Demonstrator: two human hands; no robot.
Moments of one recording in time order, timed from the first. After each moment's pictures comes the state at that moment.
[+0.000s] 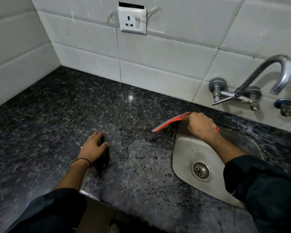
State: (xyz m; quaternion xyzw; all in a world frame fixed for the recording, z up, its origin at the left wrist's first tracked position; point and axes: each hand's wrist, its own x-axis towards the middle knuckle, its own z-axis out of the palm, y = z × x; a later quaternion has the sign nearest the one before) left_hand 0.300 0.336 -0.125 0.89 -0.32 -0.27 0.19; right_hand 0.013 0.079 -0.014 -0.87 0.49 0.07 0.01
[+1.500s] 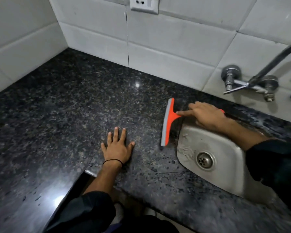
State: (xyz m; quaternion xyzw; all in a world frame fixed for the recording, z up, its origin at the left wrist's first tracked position) left_hand 0.197 0.339 -0.138 0.91 -0.33 -0.25 0.09; right_hand 0.003 0.071 -0.015 -0.97 0.18 0.13 -0.08
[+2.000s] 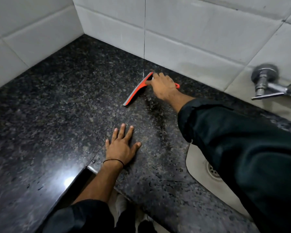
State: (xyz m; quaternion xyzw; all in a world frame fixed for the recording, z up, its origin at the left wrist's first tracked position) left_hand 0.204 0.336 -0.143 0.91 -0.32 -0.25 0.10; right_hand 0.229 0.072 -0.059 -0.98 0.17 0.06 -0.09
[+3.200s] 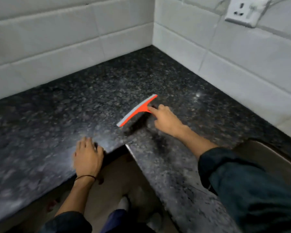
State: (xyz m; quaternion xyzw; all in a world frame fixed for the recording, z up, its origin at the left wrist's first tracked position) left_hand 0.186 0.549 -0.131 0.98 0.03 0.00 0.20; right_hand 0.199 0.254 -0.054 -0.99 0.02 0.08 0.14
